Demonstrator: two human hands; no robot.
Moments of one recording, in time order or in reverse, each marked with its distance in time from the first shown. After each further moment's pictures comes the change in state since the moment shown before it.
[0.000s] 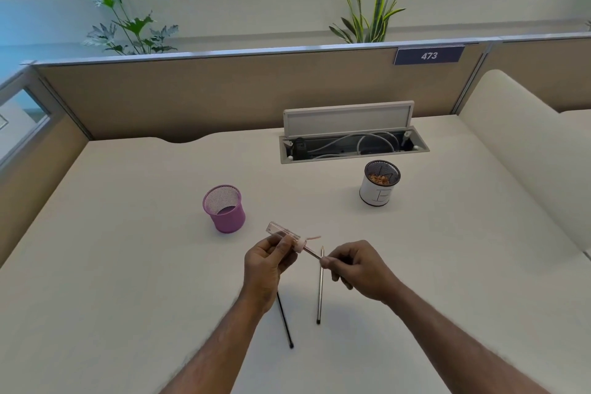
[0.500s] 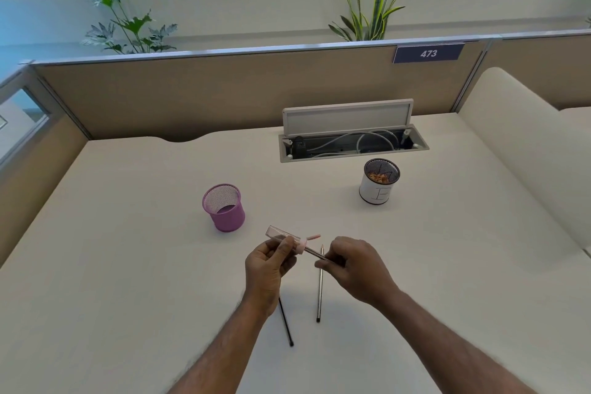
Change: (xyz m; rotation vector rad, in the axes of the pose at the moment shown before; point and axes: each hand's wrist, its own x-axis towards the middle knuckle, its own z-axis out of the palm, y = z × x) left_hand -0.007 -0.006 0.003 0.025 0.052 0.010; right_hand 0.001 0.006 0.007 -0.568 0.231 -0.351
